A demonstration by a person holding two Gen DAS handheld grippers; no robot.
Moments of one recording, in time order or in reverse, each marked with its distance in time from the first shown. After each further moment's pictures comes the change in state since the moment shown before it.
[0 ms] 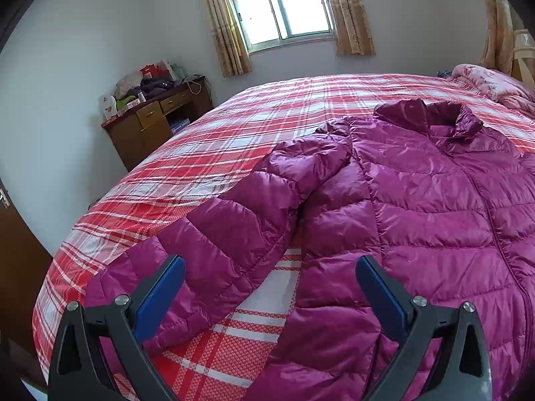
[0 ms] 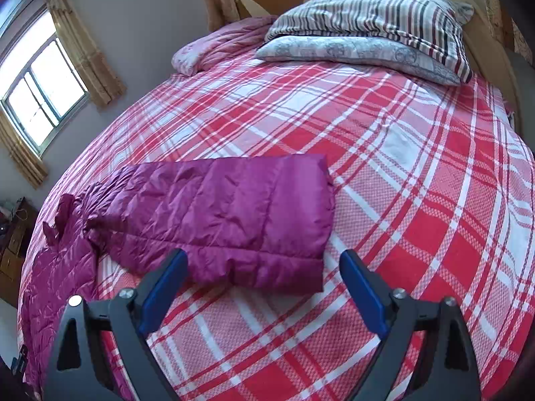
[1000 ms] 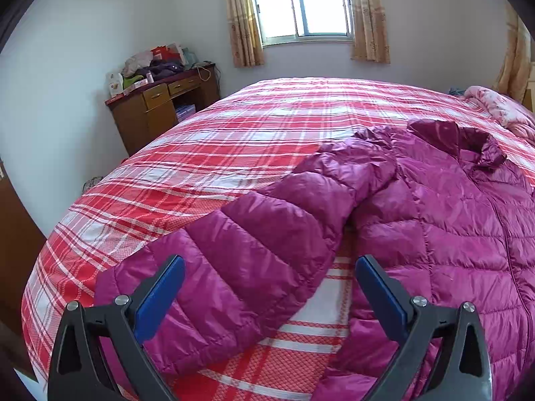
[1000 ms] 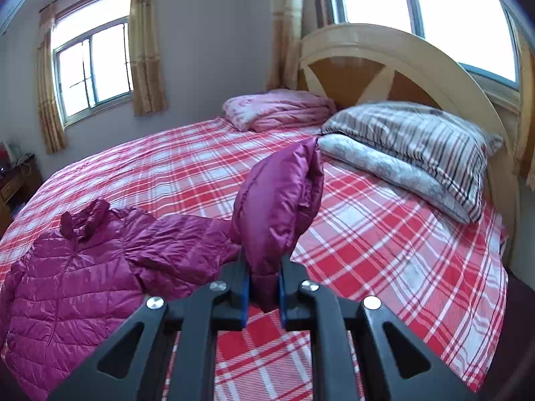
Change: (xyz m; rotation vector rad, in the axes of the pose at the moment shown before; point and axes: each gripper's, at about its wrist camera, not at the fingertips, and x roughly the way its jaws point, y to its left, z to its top) left arm 0.017 0.062 0.005 -0.110 0.021 -0.039; right arm -0.078 0.131 0.017 -0.396 -0.314 0.007
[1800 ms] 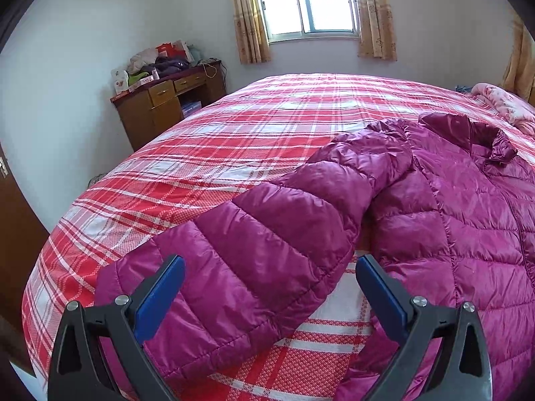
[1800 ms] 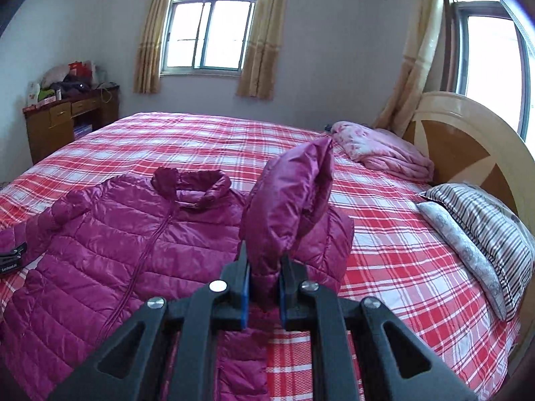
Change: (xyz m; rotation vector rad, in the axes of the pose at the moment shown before) left arm 0.013 0.007 -0.009 0.005 0.009 0.027; right arm -0.016 0.169 -0.017 -0.392 -0.027 0.236
